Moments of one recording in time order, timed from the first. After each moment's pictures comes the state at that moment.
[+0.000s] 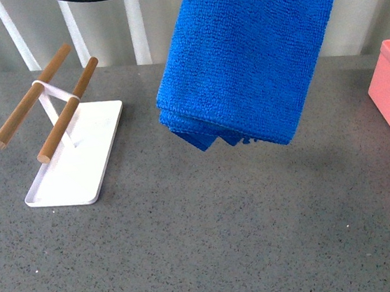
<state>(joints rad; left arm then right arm) -0.46 1.69 1.10 0.36 0.42 -0.42 -0.24 0.90 0.39 -0.16 -0.74 -0.54</state>
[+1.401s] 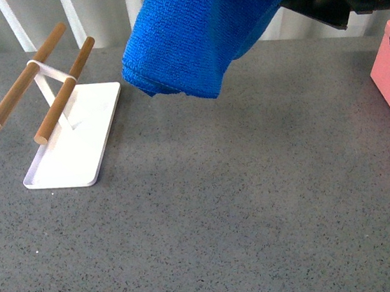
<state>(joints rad) -0.46 1.69 1.10 0.36 0.41 -0.42 0.17 1.81 0.81 0.77 -0.86 0.36</state>
